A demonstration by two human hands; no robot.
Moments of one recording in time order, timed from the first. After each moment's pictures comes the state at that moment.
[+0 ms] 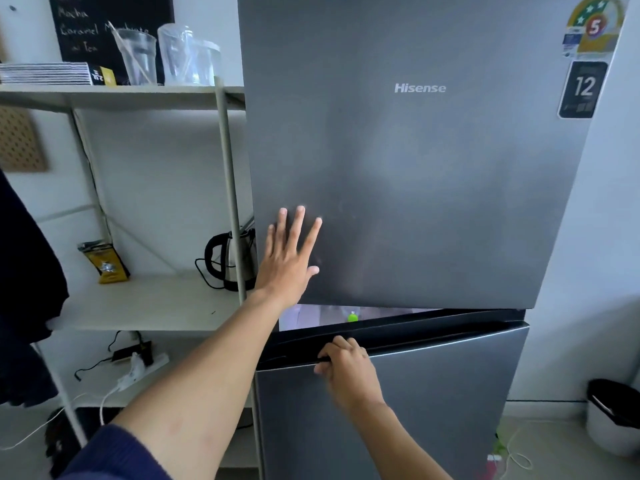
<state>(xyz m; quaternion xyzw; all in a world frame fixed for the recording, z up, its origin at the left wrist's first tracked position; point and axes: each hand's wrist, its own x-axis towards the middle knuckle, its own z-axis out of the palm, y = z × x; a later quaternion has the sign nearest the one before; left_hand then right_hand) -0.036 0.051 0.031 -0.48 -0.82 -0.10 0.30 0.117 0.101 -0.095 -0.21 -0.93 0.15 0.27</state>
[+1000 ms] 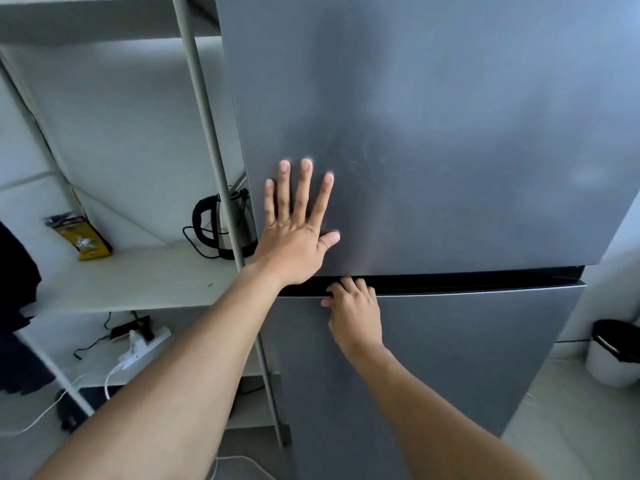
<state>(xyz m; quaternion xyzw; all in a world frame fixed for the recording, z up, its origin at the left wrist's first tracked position) -0.085 0.074 0.005 -0.54 -0.77 -0.13 0.32 0.017 0.142 -0.119 -0.28 -0.88 0.05 0.37</state>
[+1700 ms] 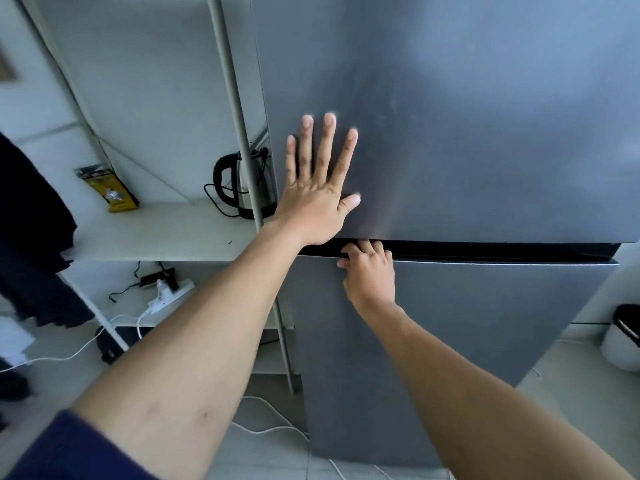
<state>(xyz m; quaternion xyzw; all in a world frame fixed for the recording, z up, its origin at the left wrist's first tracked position) -0.076 0.072 0.004 -0.52 -0.78 -0.10 0.33 0.018 0.145 -0.117 -0.29 -0.89 0.07 0.34</state>
